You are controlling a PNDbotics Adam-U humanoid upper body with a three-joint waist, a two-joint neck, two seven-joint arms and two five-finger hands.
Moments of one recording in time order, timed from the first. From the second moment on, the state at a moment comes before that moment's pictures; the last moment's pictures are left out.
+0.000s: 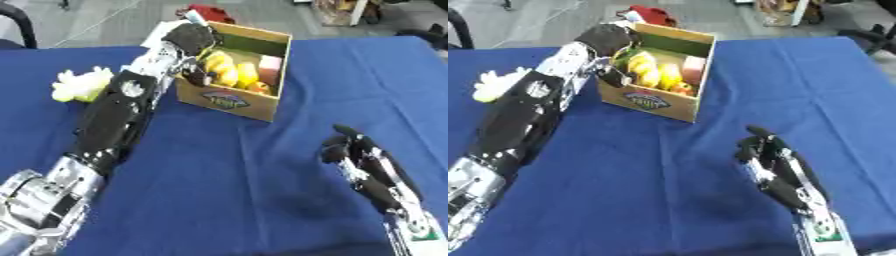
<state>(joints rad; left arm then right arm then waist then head) -1.05 0.22 -0.13 -0.80 -1.47 -0.10 -0.06 -0.23 -0.05 0.10 -1.50 0.03 -0.24 0.32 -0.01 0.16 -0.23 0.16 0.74</state>
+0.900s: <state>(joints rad) -1.07 0.49 -0.09 -0.88 -1.22 -0.17 -0.49 -0.23 -0.06 0.09 -1.50 0.03 -0.24 0.31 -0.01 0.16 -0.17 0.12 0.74</state>
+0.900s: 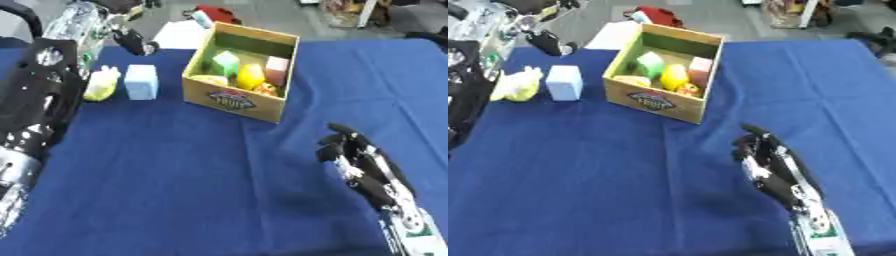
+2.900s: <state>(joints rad) -0.99 0.50 -0.02 -0.83 -1.22 -0.15 -0.32 -0.24 -0.06 0.09 -1.50 0.02 -0.24 0.31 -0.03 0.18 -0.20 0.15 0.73</state>
